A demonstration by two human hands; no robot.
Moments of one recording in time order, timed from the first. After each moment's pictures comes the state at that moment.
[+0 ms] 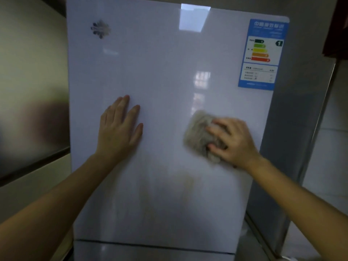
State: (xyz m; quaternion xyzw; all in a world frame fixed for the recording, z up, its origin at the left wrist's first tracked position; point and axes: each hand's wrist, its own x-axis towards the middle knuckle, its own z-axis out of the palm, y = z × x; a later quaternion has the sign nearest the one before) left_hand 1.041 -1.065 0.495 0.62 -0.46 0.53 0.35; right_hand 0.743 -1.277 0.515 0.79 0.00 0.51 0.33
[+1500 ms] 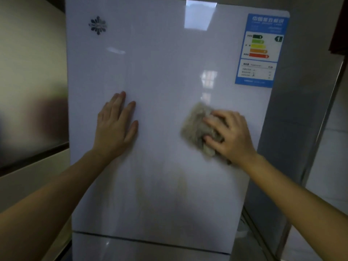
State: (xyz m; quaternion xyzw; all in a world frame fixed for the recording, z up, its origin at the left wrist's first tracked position) left_hand 1.039 -1.065 0.492 0.65 -0.47 0.48 0.35; right_hand 0.745 -1.273 0.524 0.80 -0.01 0.53 0.28
